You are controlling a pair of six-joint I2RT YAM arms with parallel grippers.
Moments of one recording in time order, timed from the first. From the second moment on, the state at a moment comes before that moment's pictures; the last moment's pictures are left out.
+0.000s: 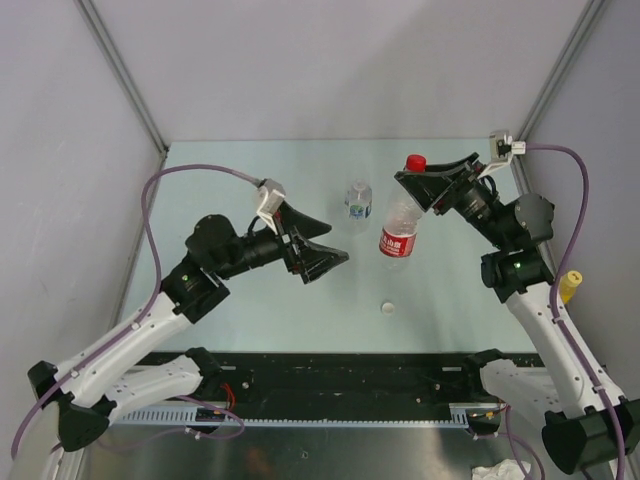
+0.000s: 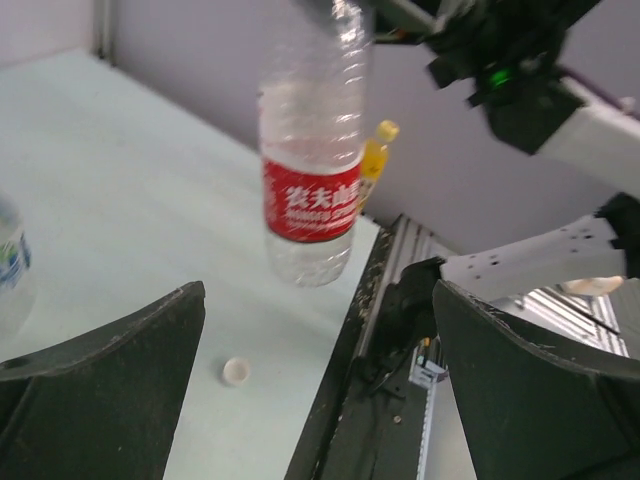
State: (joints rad) left arm -0.78 0.92 0.92 0.02 0.40 -0.43; right arm 0.27 0.93 0.96 0.34 -0.54 0.71
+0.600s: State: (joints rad) left arm -0.78 1.06 0.97 0.24 0.57 -0.46; right arm 0.43 0.98 0.96 0.67 -0.48 0.84
